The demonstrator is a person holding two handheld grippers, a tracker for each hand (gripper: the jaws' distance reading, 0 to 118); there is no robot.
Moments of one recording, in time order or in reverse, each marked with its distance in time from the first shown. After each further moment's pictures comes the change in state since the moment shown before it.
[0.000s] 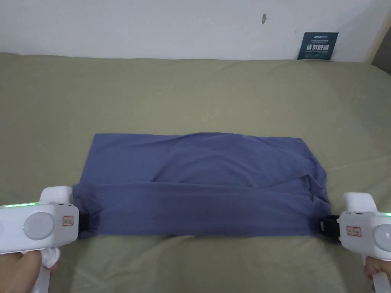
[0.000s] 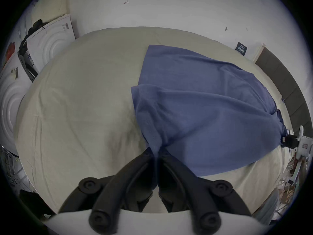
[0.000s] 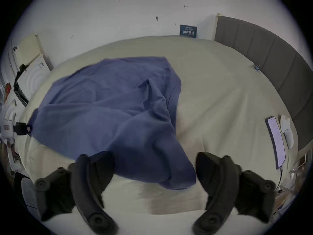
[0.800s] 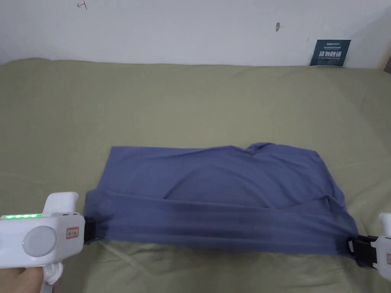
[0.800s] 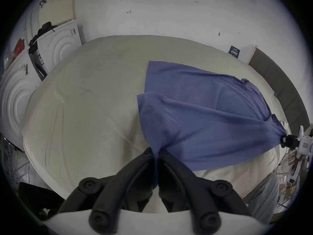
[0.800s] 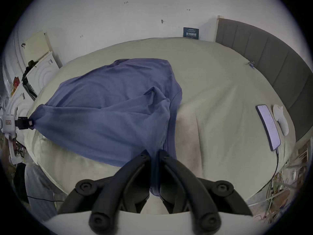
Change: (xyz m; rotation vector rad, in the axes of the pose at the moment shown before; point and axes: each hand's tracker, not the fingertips) left arm -0.026 -0.061 0.072 0.063 -0.002 -0.010; right arm -0.007 -0.068 0.106 0.043 0.063 -0.002
